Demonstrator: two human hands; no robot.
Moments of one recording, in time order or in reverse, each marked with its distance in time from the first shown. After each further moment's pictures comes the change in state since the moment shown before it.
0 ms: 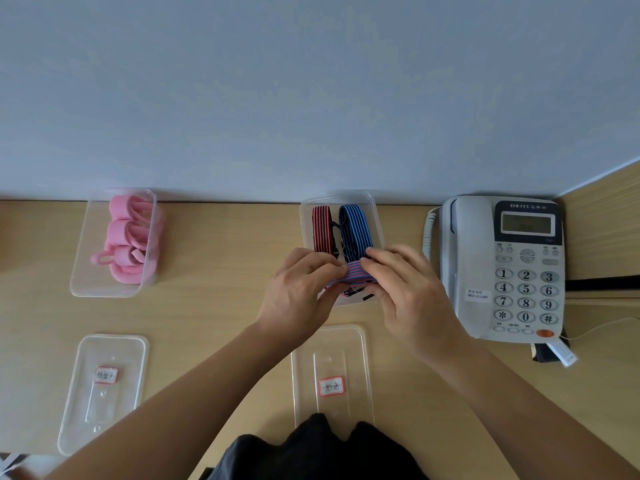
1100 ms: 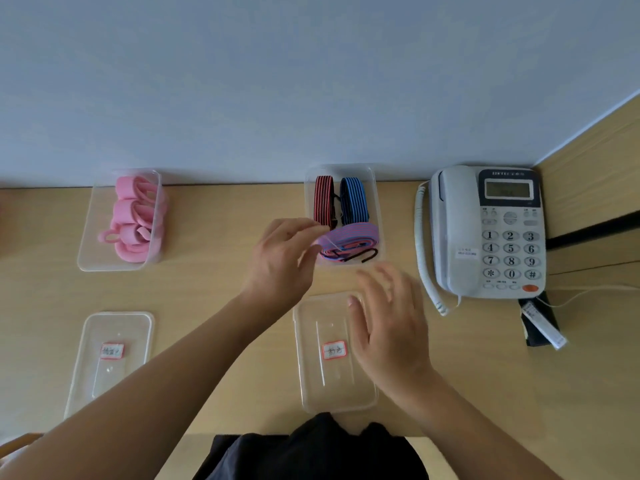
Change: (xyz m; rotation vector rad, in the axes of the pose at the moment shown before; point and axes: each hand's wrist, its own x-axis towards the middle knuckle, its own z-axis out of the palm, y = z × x) left_hand -0.009 0.001 -0.029 0.043 0.048 -0.012; right_hand -0.063 -0.090 0.012 -0.093 0.130 0.353
